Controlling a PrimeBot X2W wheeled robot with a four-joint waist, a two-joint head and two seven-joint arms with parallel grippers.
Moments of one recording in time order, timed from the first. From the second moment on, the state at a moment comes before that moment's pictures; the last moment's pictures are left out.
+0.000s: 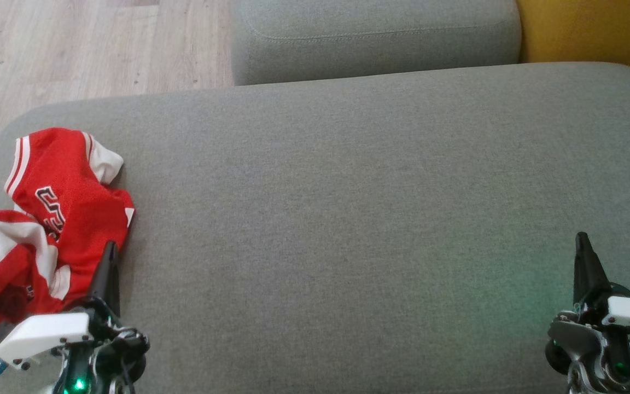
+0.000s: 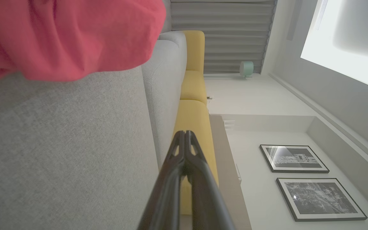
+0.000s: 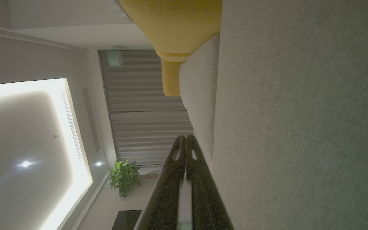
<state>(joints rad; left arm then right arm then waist) -0.05 0.04 0.08 0.28 -1.60 -0.12 0.11 -0.05 -0.05 -0.13 0.28 1.60 0.12 0.11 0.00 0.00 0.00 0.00</state>
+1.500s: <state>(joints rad) 0.01 0.03 0.05 0.32 -1.57 -0.12 0.05 0.00 -0.04 -0.07 0.30 1.59 0.12 0.07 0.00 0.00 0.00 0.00</state>
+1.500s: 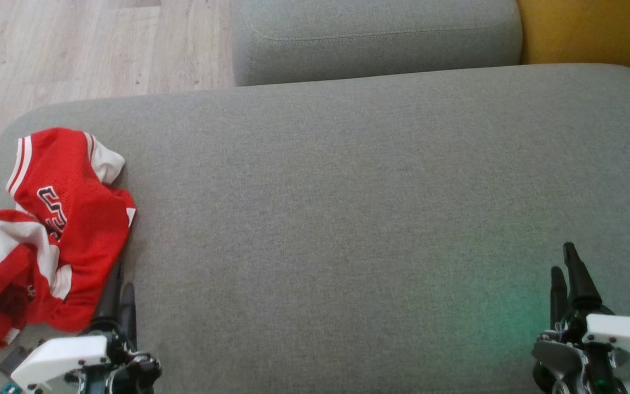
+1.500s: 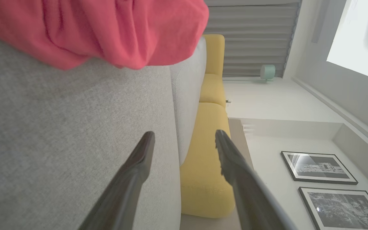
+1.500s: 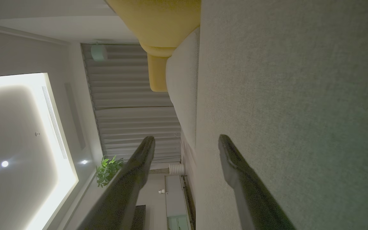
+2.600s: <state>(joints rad) -0.01 0.03 -0.02 0.24 -0.95 -0.03 -0.04 -0.03 -0.09 0.08 0.24 1.10 0.12 -0.04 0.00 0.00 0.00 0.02</state>
